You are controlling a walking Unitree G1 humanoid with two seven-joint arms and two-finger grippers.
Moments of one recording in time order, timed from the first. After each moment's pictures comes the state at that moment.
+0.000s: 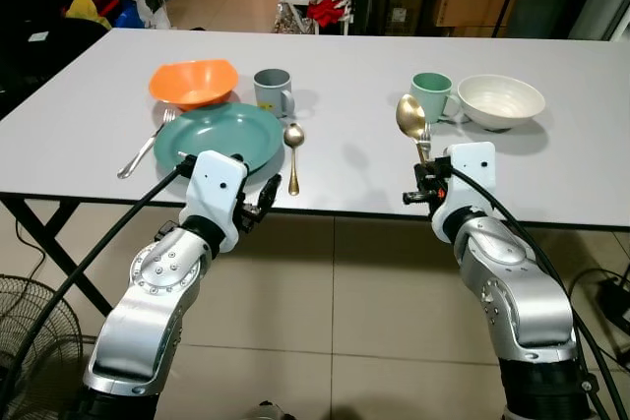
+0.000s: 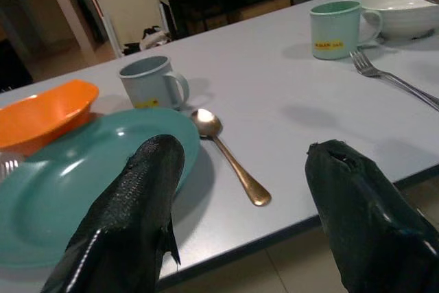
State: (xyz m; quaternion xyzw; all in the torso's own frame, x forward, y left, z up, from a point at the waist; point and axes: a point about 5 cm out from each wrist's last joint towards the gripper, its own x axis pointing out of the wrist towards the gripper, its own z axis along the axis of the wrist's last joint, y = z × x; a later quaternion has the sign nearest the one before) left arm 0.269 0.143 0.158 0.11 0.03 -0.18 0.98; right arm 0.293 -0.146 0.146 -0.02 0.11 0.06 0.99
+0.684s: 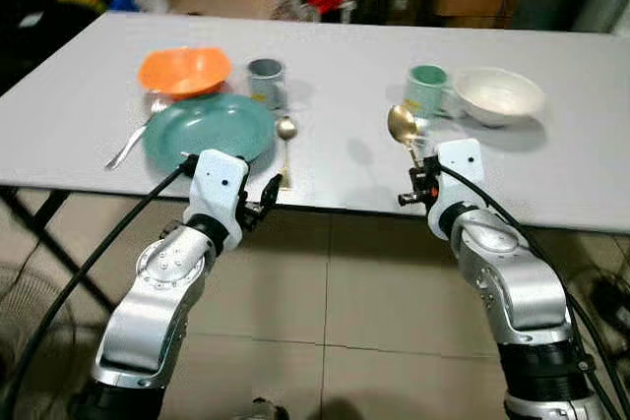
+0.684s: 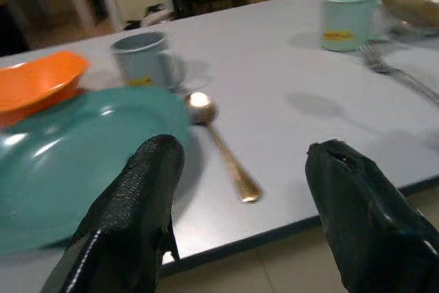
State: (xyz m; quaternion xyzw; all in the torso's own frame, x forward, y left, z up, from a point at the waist) left arm 0.274 0.142 0.155 0.09 0.04 -0.17 0.98; right arm 0.303 -0.141 0.142 -0.05 0.15 0.08 0.98
